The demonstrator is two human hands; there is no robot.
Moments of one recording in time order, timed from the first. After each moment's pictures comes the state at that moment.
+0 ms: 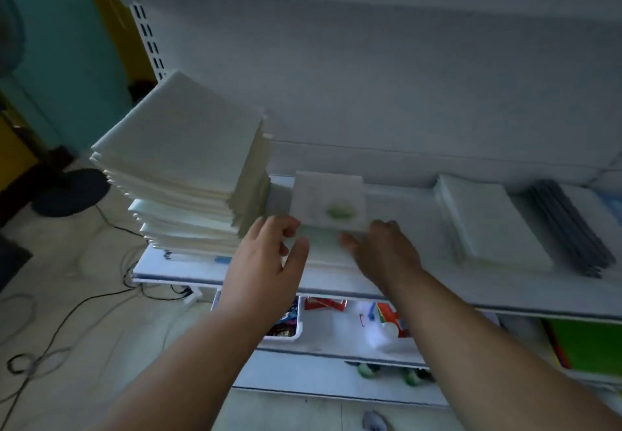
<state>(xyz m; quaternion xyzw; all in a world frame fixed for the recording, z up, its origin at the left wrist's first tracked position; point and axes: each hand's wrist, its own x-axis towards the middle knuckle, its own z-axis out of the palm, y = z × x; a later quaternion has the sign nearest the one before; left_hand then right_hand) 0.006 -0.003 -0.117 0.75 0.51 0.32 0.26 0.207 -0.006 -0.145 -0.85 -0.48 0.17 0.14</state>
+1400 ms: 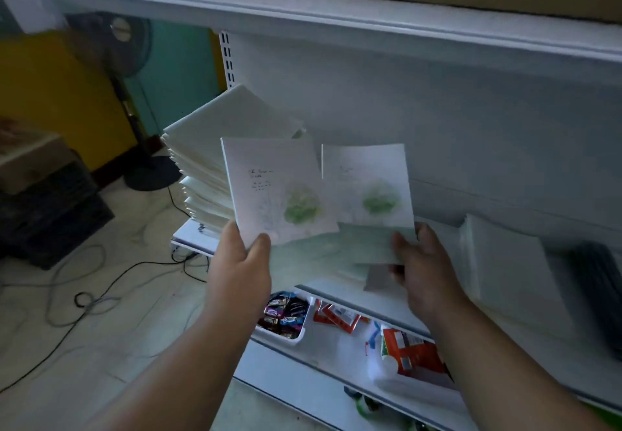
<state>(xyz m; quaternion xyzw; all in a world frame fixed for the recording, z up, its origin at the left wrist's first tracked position) 0.025 -0.063 -0.080 0.42 0.63 0.53 0.38 0.251 -0.035 -0.120 -0.61 -0.35 0.46 0.55</state>
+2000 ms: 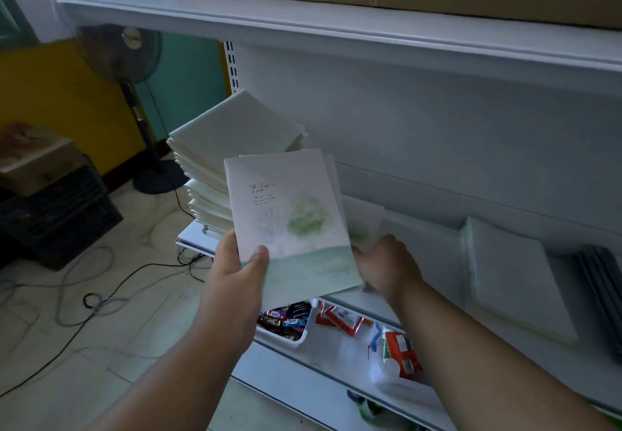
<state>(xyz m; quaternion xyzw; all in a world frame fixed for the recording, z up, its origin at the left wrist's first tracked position) 0.019 -0.079 -0.089 0.36 0.56 0.57 0.48 0.237 0.001 -0.144 -0.79 -0.53 0.24 0.17</state>
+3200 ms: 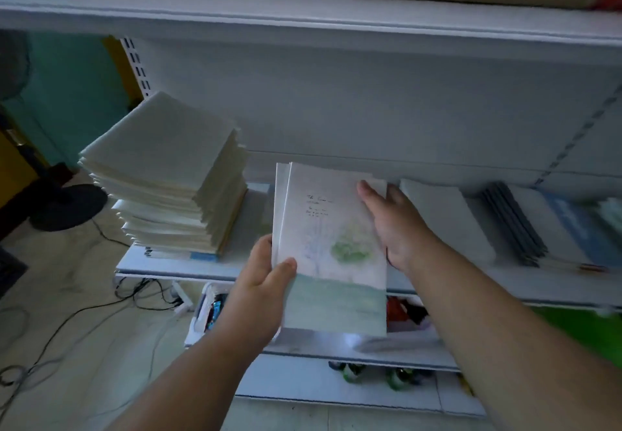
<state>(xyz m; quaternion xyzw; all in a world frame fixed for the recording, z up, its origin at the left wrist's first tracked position) 0.041 -0.082 -0.094 0.55 0.47 0.37 0.58 0.253 -0.050 -0.072 -0.63 -0.33 0.42 0.56</state>
